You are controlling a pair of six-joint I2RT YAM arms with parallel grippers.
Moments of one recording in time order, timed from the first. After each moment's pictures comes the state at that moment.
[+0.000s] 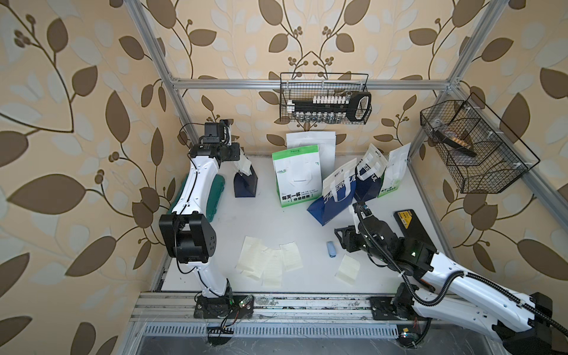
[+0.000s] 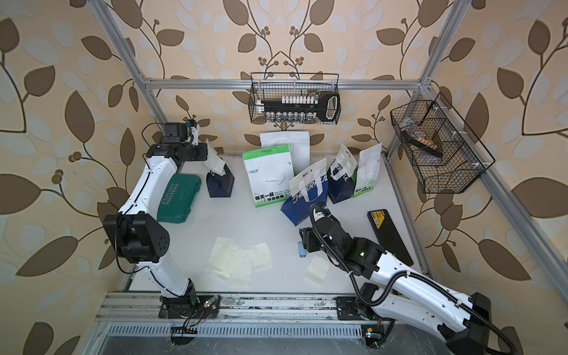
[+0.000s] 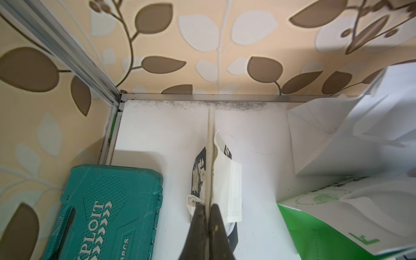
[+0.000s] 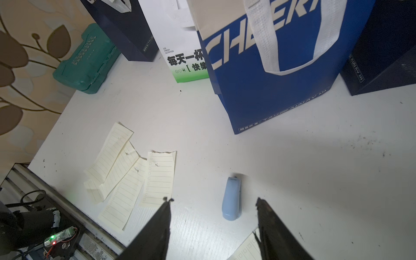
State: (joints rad) left arm 0.06 1.78 1.82 -0.73 0.06 -0.01; right arm 0.89 0.88 0.76 -0.60 0.30 0.63
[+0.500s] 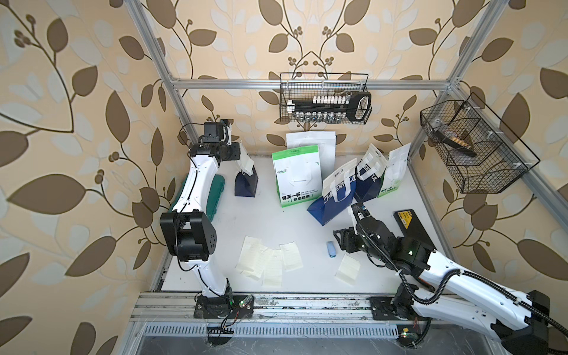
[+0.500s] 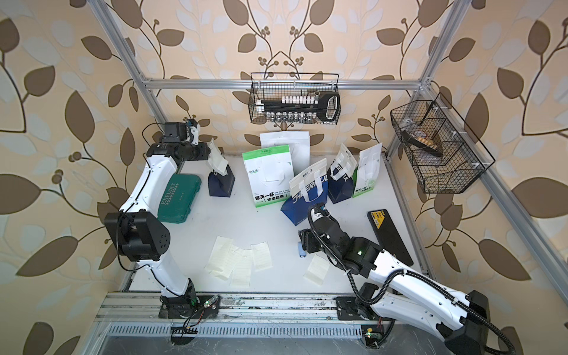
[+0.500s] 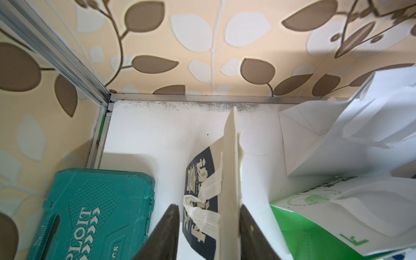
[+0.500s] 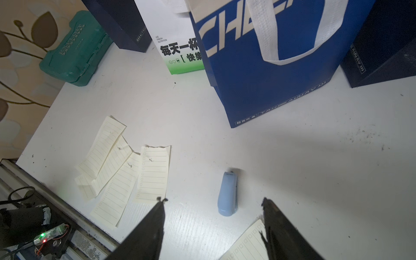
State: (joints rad) left arm 0.06 1.79 1.83 -0.73 0.12 -0.02; right arm 0.89 0.90 0.76 -0.61 0.28 0.63
